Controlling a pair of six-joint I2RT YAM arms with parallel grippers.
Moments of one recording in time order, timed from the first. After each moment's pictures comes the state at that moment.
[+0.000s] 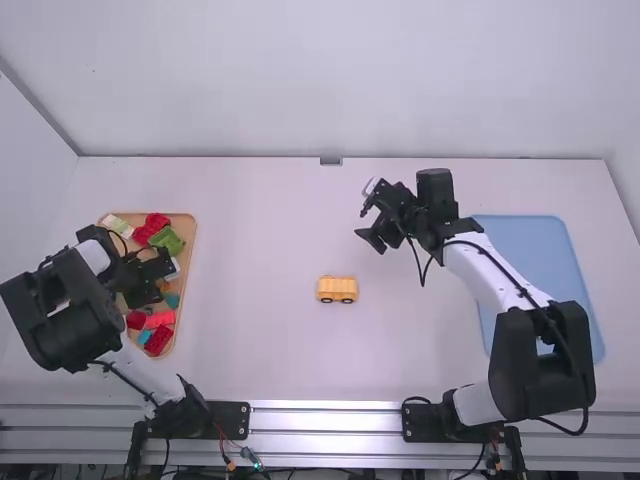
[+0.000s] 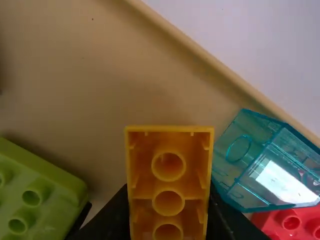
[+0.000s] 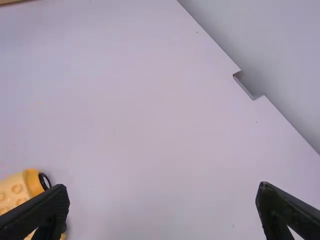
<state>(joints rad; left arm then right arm) 0.65 1.85 1.04 -0.70 0.17 1.56 0.21 1.58 1.02 -0.22 -0.53 -0.68</state>
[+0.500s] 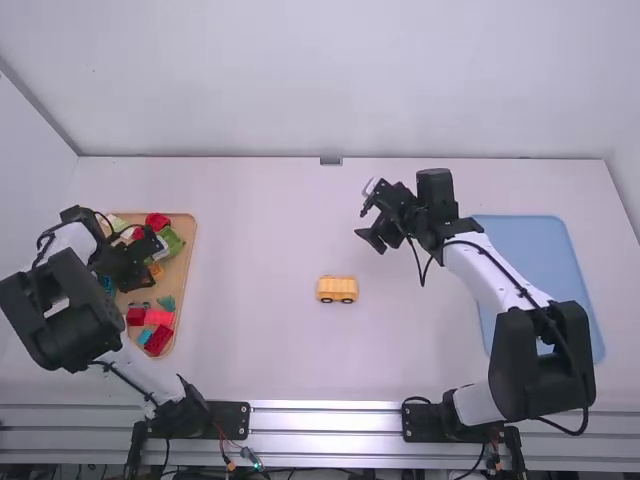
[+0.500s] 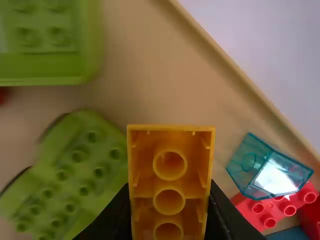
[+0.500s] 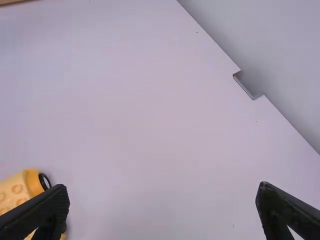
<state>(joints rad) 0.65 1.85 1.24 -0.89 0.20 1.39 0.21 1.58 1.02 -0.22 -0.53 -0.68</state>
